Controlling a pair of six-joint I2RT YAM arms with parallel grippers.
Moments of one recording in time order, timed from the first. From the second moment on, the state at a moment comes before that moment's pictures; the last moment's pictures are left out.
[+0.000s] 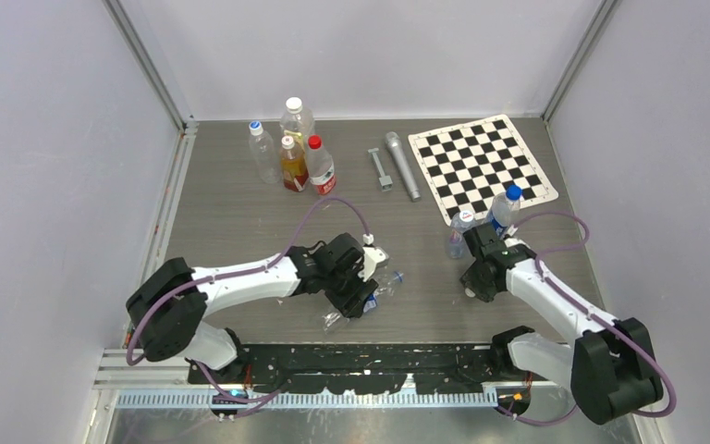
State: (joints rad) left arm -0.99 1.46 0.83 -0.43 0.21 -0.14; right arm 0.31 1.10 0.55 -0.75 0.28 1.07
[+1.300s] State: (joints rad) left arm -0.99 0.89 0.65 -0.04 0.12 0.36; right arm 0.37 0.95 1.24 -0.92 -0.61 0.24
